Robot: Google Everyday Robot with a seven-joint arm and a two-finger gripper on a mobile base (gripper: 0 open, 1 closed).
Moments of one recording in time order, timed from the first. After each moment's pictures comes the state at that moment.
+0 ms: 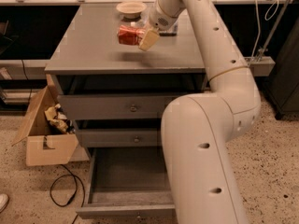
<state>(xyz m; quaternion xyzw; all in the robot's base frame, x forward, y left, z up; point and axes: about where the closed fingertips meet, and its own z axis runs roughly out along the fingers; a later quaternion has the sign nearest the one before) 0.806 0.008 0.877 -0.65 0.69 0.09 0.30</state>
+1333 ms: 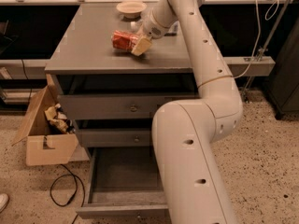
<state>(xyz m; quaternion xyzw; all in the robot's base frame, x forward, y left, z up) 0.822 0.038 0.842 -0.65 0.68 0.13 0.32</state>
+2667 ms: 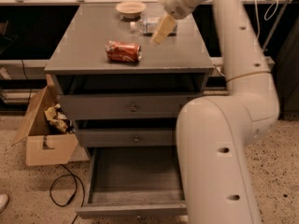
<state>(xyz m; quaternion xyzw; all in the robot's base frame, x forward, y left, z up) 0.808 -0.017 0.926 -0.64 0.66 0.10 0.38</state>
